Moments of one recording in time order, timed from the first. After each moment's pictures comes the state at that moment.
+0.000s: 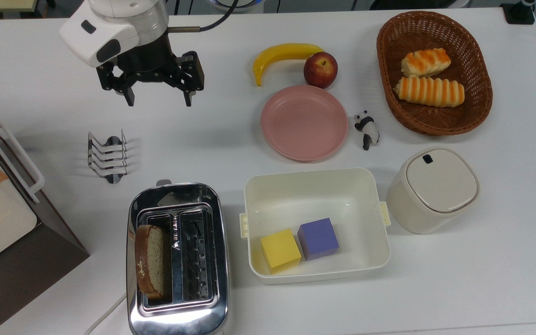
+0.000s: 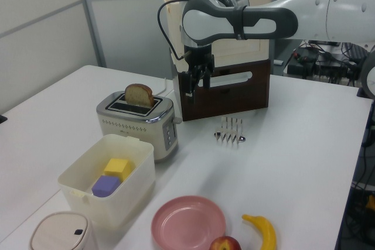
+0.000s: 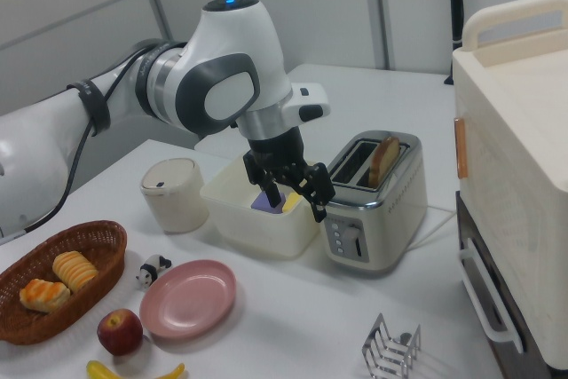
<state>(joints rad) -0.10 0.35 -0.01 -1.31 -0.01 1.73 -0.14</state>
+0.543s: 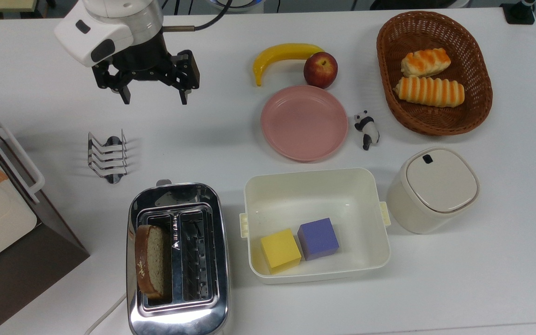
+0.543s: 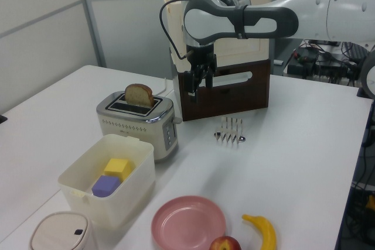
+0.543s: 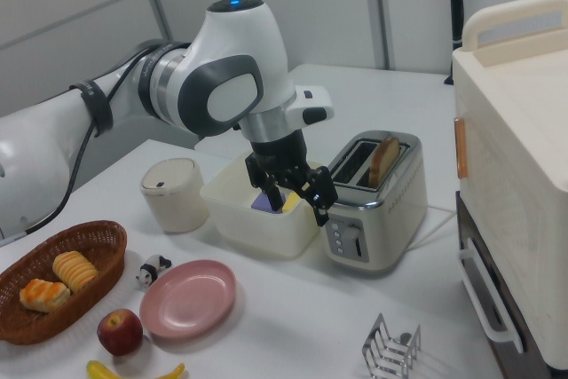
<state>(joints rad) -0.11 0.35 -0.01 -1.31 -0.01 1.71 -0.15</state>
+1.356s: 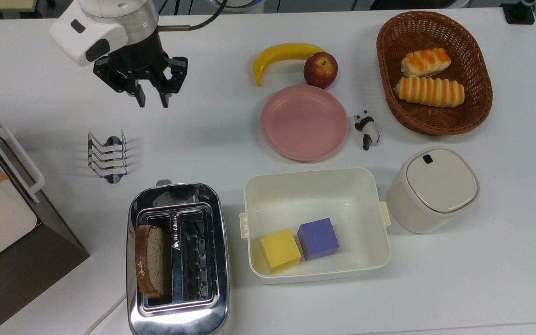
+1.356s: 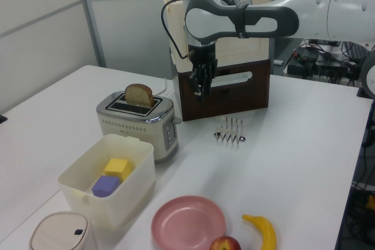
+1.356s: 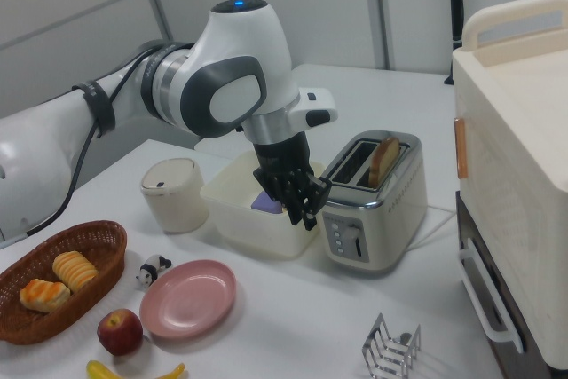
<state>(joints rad) -0.12 0.35 -0.01 -1.31 -0.01 1.70 -0.15</state>
